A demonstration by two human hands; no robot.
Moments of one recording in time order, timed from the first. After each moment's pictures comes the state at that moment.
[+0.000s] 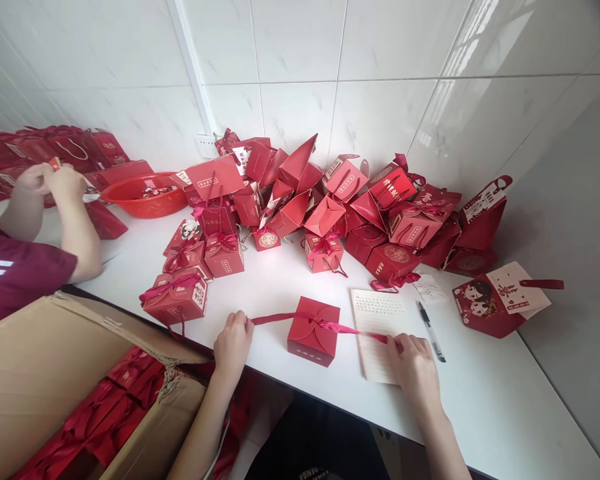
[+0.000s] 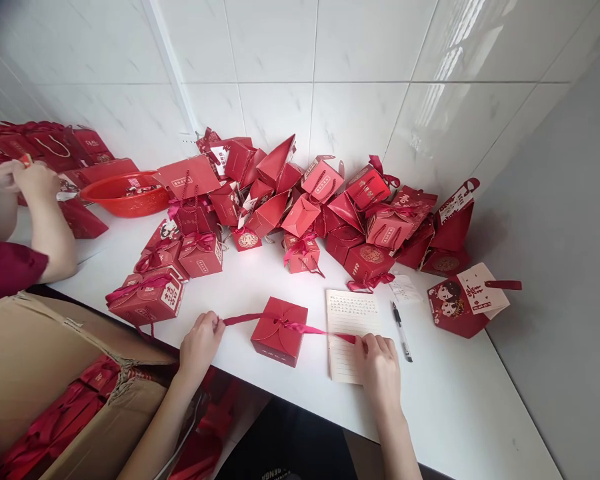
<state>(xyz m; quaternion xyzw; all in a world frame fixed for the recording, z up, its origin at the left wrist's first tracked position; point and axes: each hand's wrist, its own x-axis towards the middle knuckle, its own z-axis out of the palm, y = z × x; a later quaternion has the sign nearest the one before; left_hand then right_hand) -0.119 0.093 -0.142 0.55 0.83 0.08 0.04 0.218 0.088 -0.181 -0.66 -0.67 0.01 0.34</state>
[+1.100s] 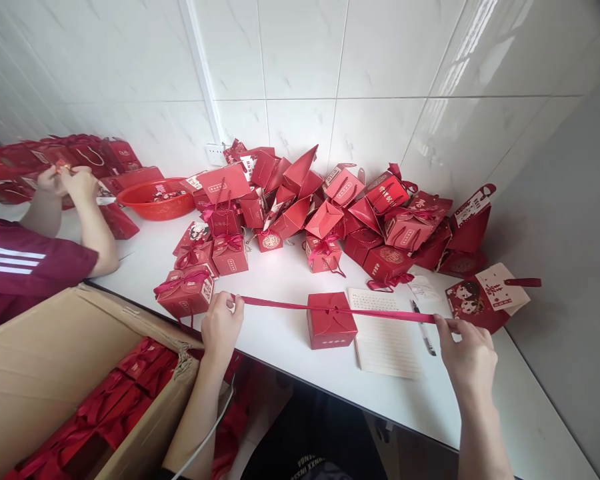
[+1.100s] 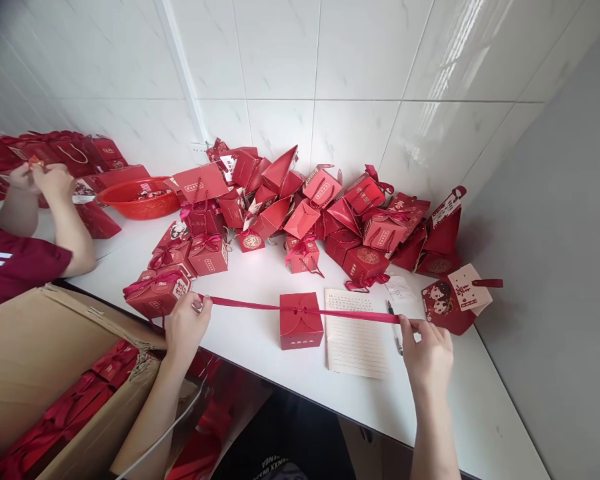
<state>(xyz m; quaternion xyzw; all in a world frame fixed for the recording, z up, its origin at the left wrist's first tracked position) -0.130 0.090 -0.100 0.49 0.82 0.30 -0.04 0.269 0.097 -0.123 -0.72 -0.56 -0.09 0.40</state>
